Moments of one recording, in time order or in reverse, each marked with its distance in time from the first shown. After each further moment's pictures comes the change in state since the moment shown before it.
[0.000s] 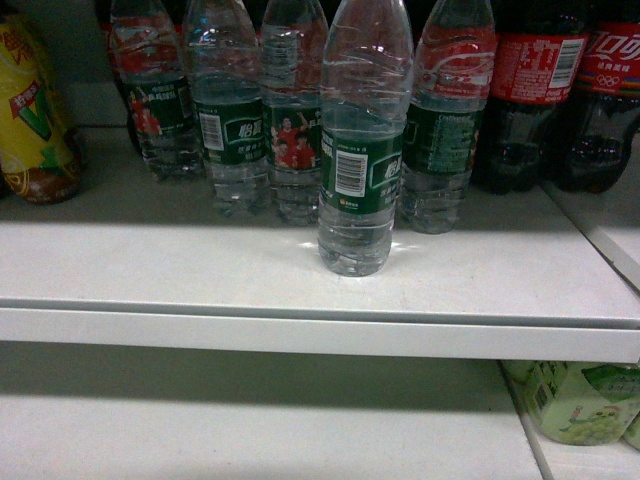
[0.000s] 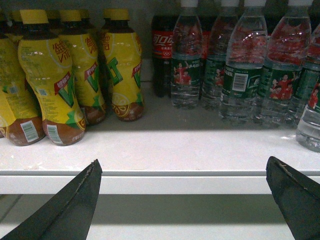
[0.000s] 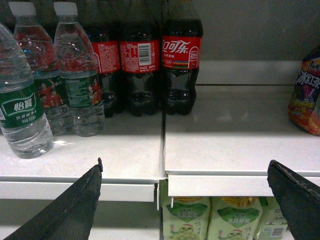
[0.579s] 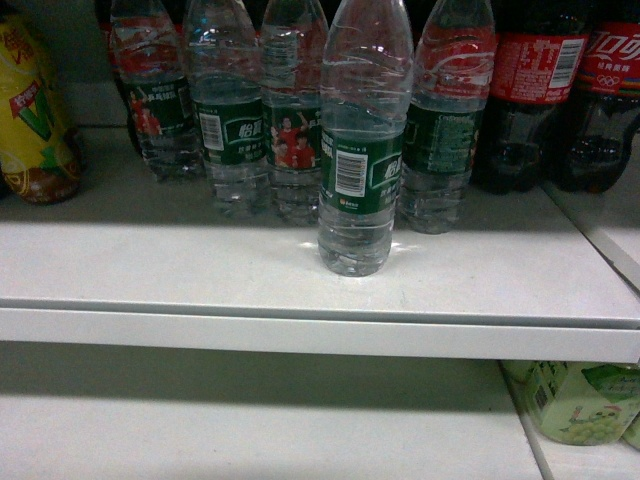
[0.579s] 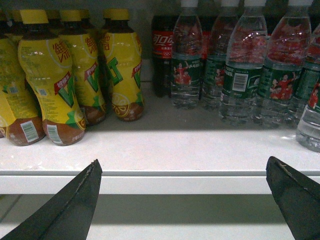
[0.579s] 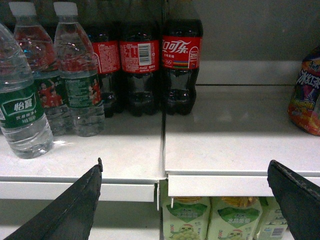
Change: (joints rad) left arm 0.000 0.000 0.000 0.000 0.000 0.000; right arm 0.000 0.000 0.000 0.000 0.000 0.000
